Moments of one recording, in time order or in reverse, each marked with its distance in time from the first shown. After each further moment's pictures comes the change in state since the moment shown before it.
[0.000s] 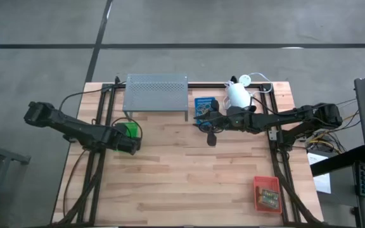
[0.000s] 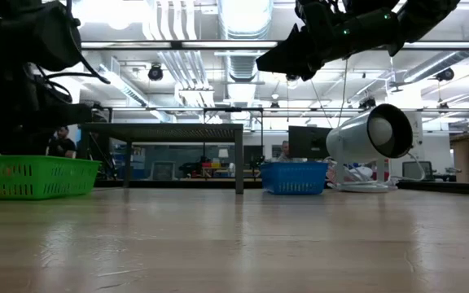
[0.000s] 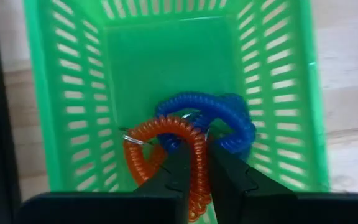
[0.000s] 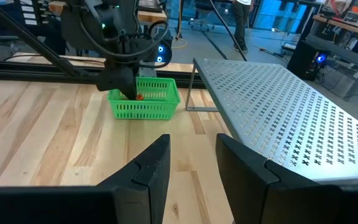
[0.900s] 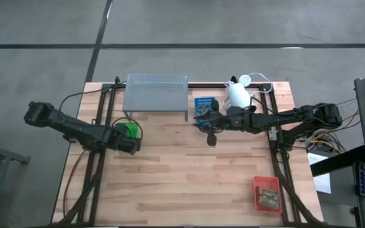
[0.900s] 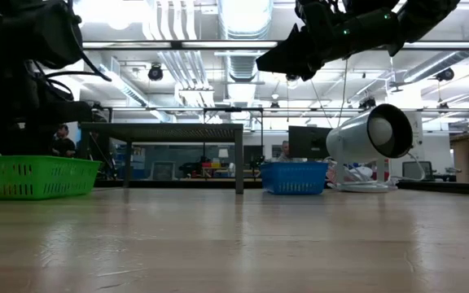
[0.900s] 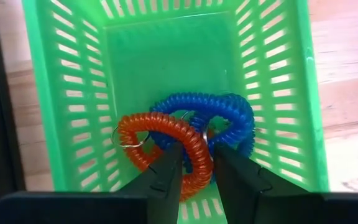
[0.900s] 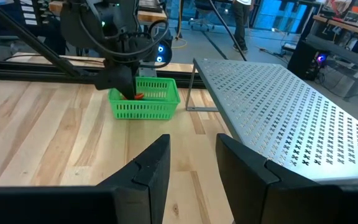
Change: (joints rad) left arm 0.001 -0.002 0.011 -0.015 0.013 0.023; right arm 0.000 0.000 0.000 0.000 0.000 0.000
